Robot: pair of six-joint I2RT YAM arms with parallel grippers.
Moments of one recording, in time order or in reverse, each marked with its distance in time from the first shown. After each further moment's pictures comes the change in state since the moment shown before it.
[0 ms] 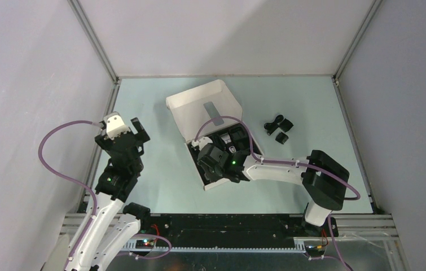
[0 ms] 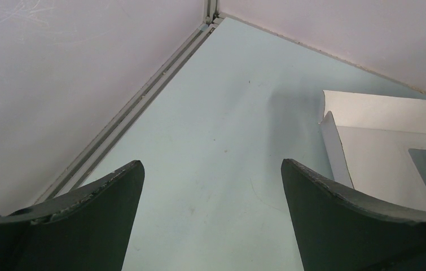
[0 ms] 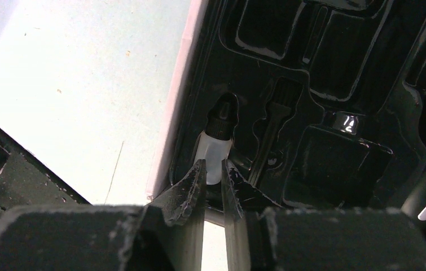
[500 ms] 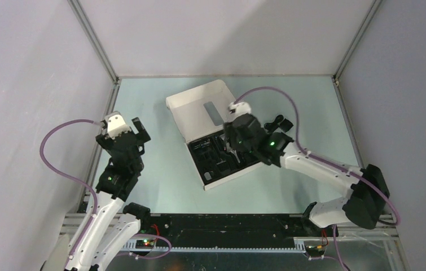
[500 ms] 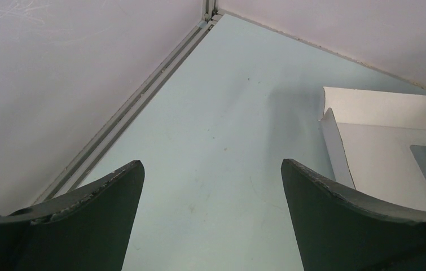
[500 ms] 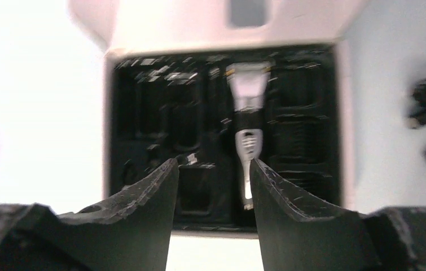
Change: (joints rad) left arm 0.000 0.006 0.000 0.000 0.005 0.000; right arm -0.203 -0.299 -0.009 -0.051 0.121 -0.001
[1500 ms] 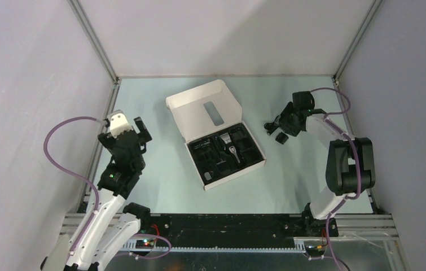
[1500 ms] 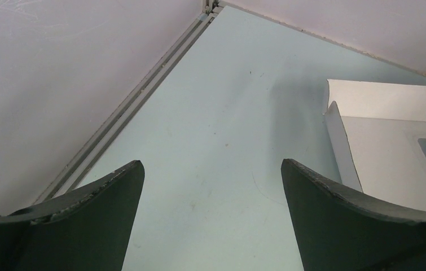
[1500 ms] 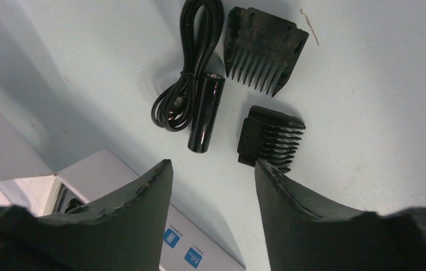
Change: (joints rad) left arm 0.000 0.028 0.000 0.000 0.005 0.000; right arm -0.837 0.237 0.000 -0.040 -0.277 0.318
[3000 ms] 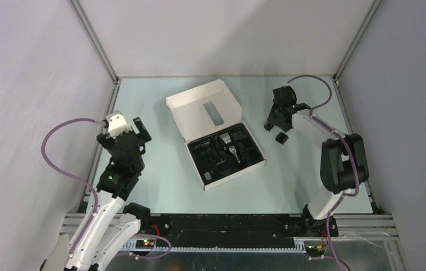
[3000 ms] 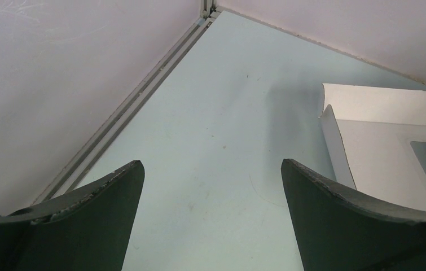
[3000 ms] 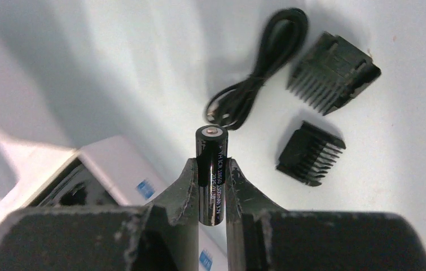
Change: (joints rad) left arm -0.005 -0.016 0.000 0.000 0.001 0.001; right arm 0.156 0.105 0.114 -0.013 0.145 -0.124
